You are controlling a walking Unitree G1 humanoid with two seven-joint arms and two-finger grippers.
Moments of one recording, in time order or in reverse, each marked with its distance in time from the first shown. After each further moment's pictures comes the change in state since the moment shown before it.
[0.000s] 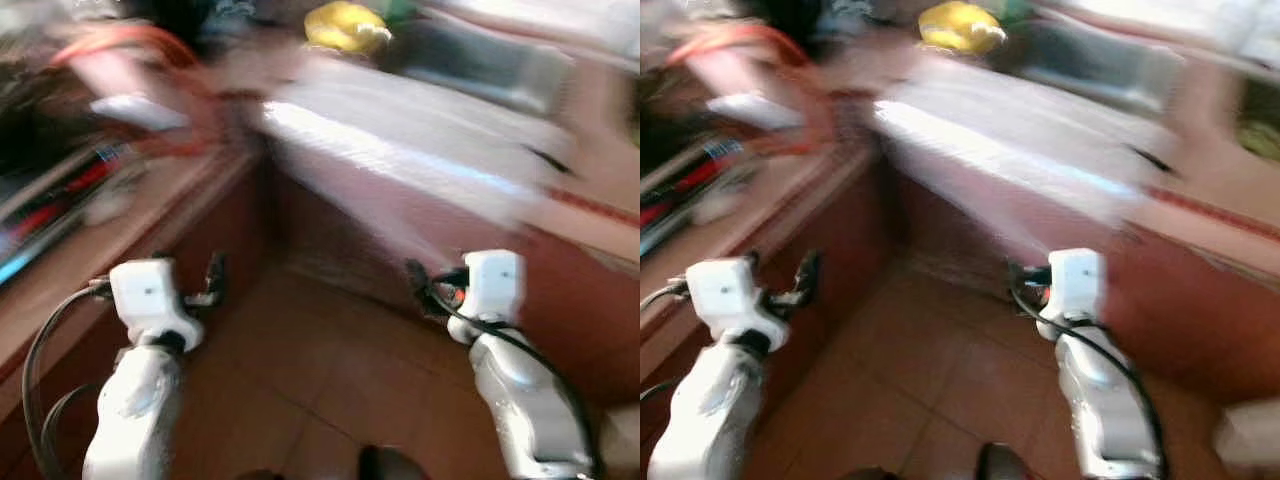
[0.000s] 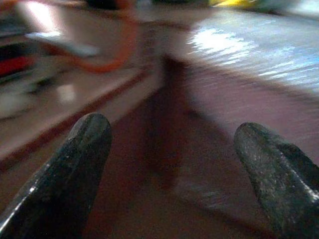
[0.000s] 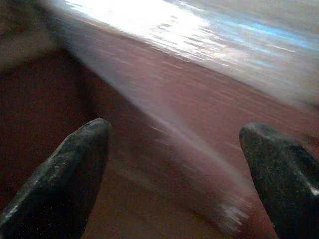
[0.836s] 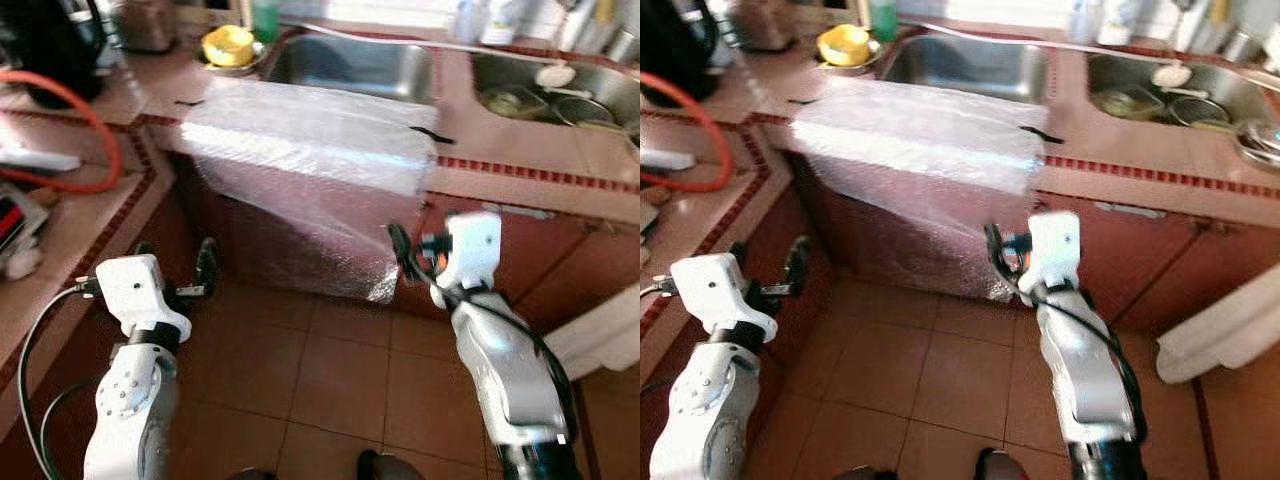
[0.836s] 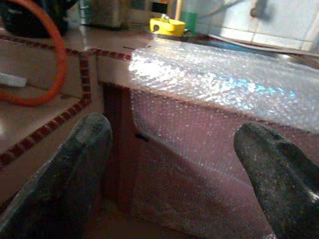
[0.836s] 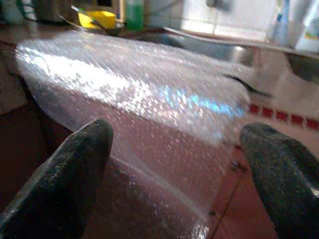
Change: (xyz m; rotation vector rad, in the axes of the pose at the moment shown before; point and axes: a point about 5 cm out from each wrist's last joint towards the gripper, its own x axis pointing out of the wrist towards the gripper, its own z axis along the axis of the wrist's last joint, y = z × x) left arm 0.000 0.017 0.006 -0.004 -0.056 0.094; right arm 0.027 0.035 0.047 -0.020 -0.187 0.121
